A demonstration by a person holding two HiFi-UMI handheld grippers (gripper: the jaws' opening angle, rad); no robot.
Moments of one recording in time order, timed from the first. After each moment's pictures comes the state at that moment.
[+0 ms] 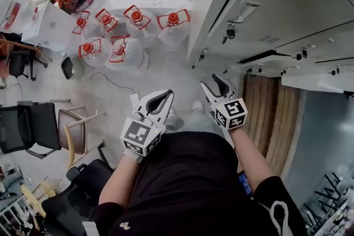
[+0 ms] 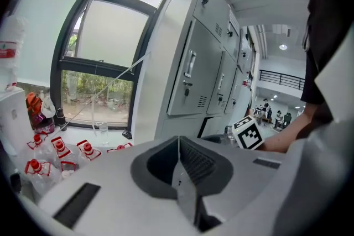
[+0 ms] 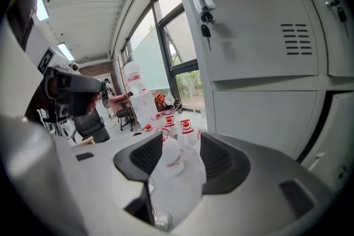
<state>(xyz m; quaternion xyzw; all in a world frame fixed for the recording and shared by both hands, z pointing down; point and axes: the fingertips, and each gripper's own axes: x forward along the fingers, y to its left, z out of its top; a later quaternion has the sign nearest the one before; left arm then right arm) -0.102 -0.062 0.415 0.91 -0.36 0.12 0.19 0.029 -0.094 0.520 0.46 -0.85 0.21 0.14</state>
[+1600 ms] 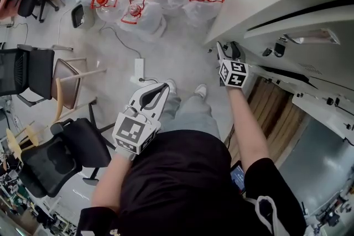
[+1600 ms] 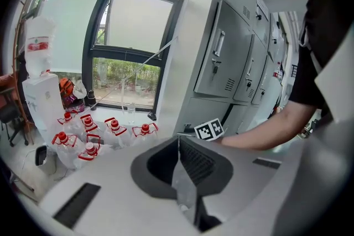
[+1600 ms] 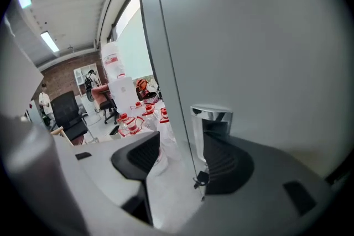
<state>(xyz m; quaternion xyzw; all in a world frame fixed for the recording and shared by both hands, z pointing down) -0.141 -0.052 0.482 0.83 -0.47 0.18 0.25 0.036 -0.237 0.699 0.49 -0.82 0.23 0.19</state>
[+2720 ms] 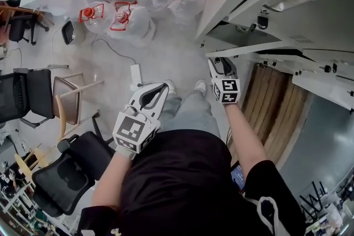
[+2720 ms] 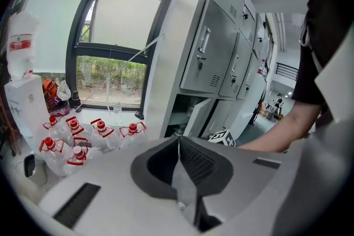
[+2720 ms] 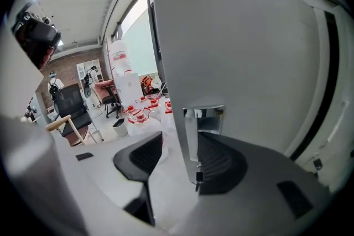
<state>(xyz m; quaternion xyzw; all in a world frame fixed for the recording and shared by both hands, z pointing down) -0.125 -0.037 0.483 0.86 -0.41 0.19 0.24 0.052 -0.126 0.699 0.50 -0.82 0.21 0.20</state>
